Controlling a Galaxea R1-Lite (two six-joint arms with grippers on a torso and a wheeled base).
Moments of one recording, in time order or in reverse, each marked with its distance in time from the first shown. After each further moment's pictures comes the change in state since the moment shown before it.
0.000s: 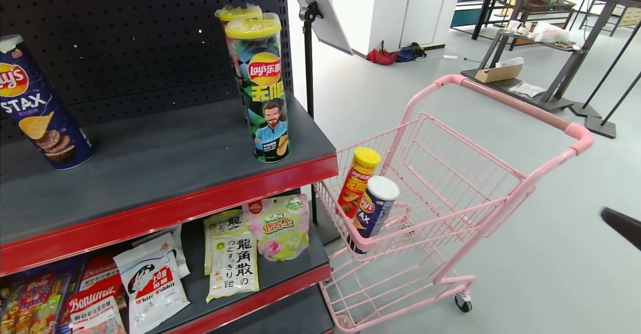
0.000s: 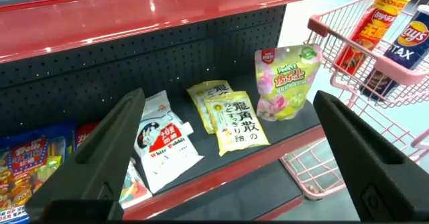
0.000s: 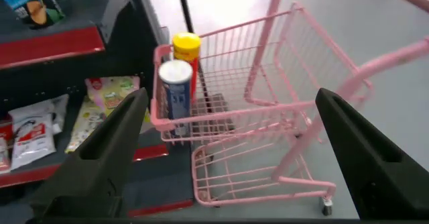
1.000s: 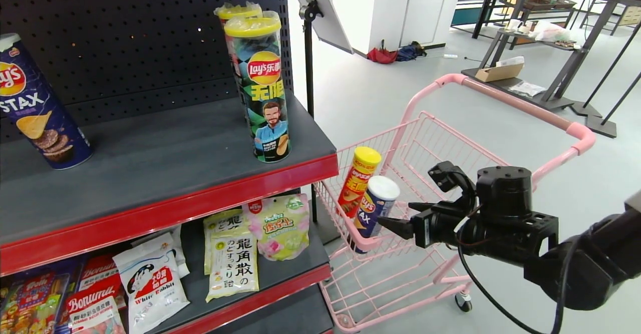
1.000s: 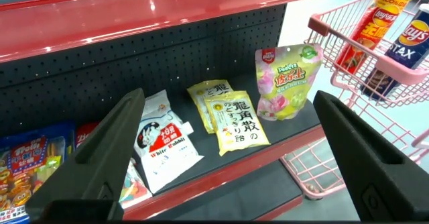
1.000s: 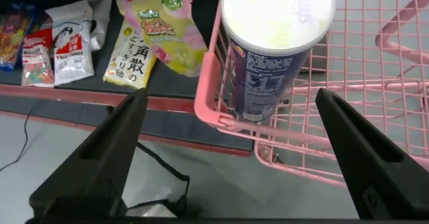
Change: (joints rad) left arm 0.000 0.000 0.000 0.000 0.000 0.000; right arm 0.267 1.123 -0.145 -0.633 0.101 0.023
